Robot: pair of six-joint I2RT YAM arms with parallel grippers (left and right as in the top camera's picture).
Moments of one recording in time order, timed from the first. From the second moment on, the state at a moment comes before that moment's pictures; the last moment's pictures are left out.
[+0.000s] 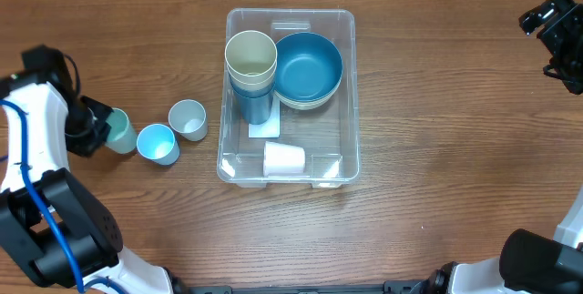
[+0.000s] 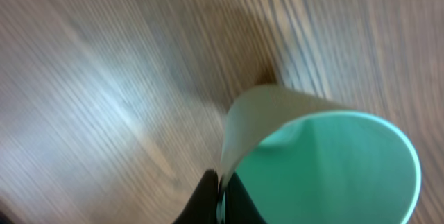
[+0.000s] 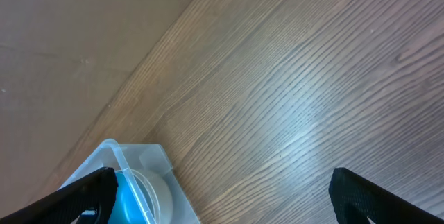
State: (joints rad) left arm 0.43 1.83 1.51 -1.19 -0.06 -0.73; right arm -0.39 1.65 2.00 -1.27 -0.23 0.49
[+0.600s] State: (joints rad) left arm -0.02 1.34 1.72 -1.44 -0.02 -0.80; right arm -0.39 1.65 2.00 -1.27 -0.23 0.49
